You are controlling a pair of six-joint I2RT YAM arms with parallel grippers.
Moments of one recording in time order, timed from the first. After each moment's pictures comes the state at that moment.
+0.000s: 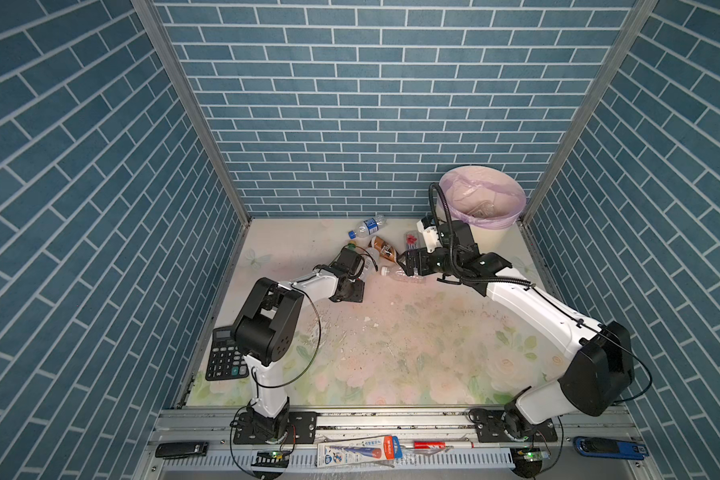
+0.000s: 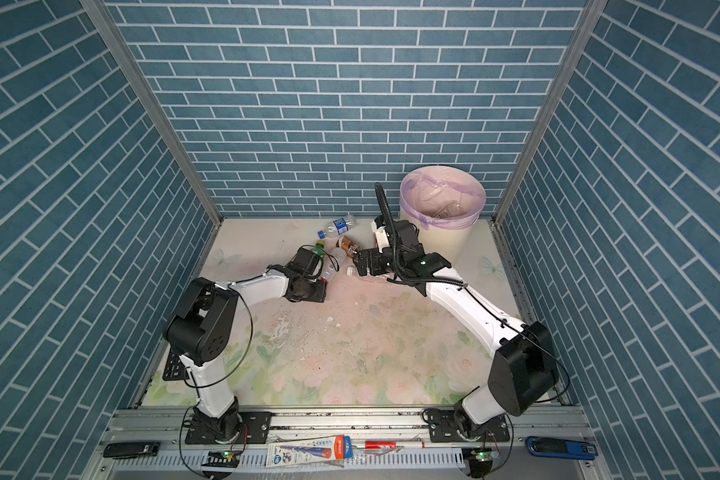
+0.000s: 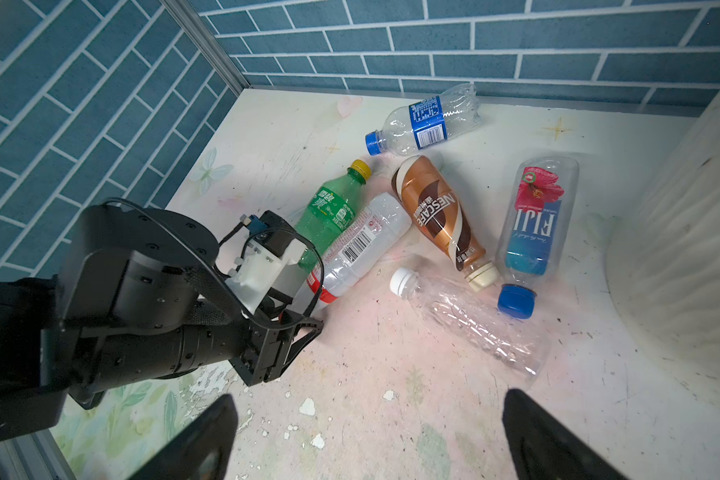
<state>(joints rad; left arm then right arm) -0.46 1.89 1.16 -0.40 -0.02 -0.30 0.62 1.51 1.30 -0.42 -0.16 0.30</state>
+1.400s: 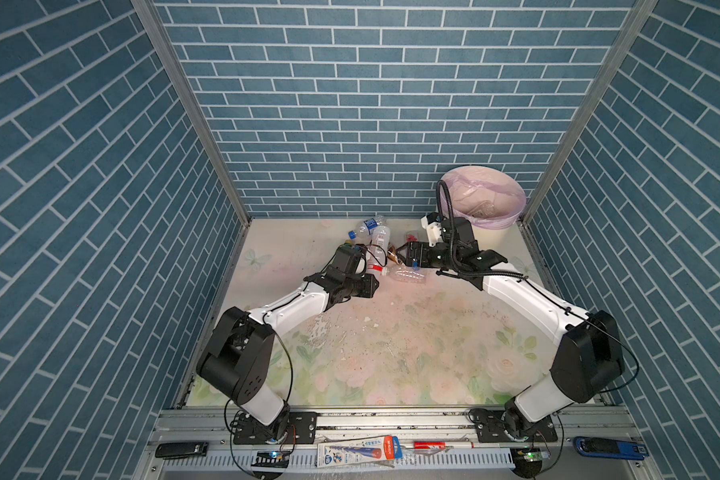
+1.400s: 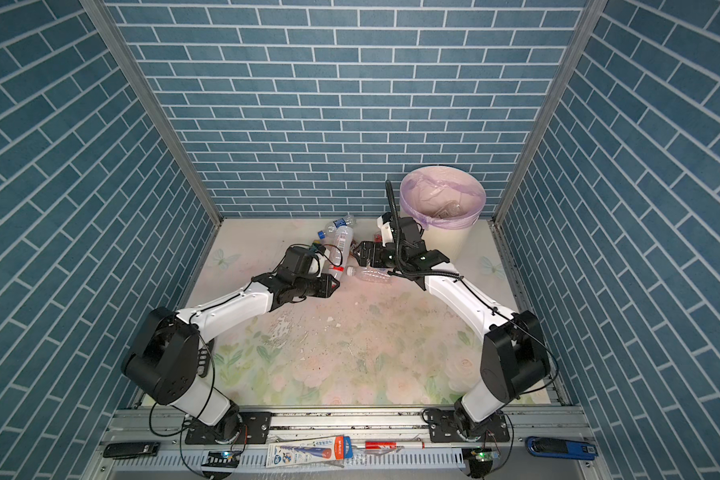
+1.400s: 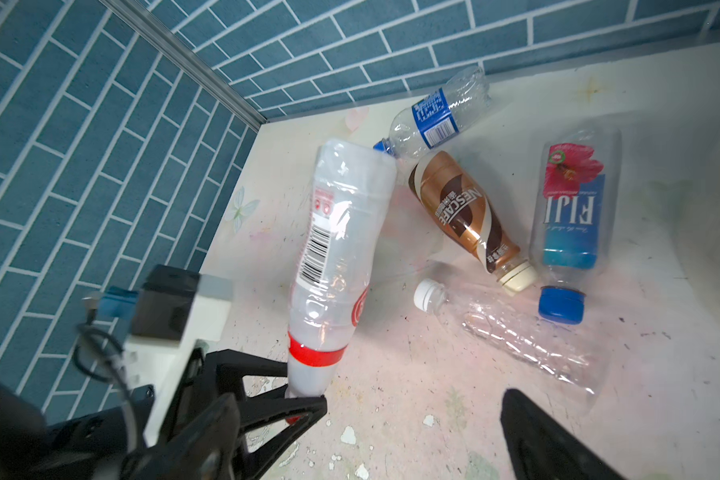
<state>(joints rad) -0.54 1.57 1.02 -0.19 0.22 -0.39 0.55 1.61 1.31 -0.31 -0.30 0.49</state>
